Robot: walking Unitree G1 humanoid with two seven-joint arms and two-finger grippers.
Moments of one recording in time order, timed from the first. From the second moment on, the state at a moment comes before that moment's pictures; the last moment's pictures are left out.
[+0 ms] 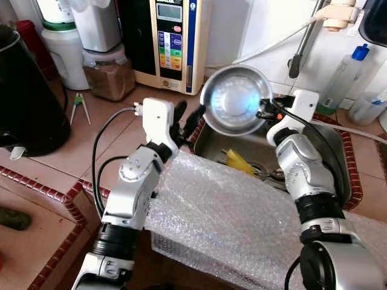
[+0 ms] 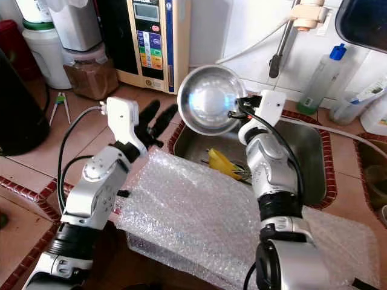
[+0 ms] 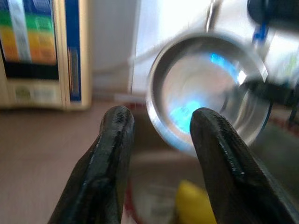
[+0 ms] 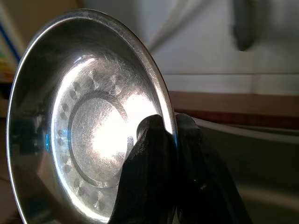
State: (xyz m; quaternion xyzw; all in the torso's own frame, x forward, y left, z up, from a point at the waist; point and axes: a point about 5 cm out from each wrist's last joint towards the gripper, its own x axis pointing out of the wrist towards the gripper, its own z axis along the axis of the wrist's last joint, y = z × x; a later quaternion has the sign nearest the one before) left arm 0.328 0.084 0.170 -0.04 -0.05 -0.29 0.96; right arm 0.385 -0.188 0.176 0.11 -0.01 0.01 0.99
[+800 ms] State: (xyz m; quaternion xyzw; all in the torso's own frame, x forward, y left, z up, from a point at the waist) left arm 0.311 0.069 0.138 0.04 0.02 -0.38 0.92; right arm 0.363 -0.219 0.098 0.09 0.14 -0.09 0.98
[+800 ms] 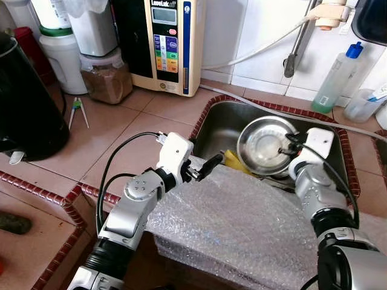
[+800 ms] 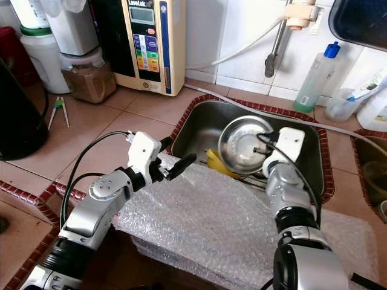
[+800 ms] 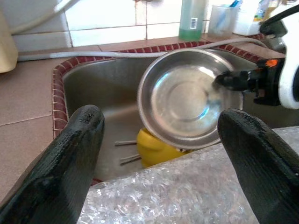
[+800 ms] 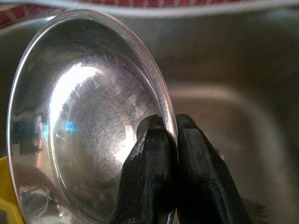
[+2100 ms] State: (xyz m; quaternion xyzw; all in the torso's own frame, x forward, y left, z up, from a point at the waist) left arm 0.317 0.065 0.138 0.06 0.02 -0.37 0.93; right arm 0.369 -0.178 0.106 -0.13 0.14 0.13 0.97
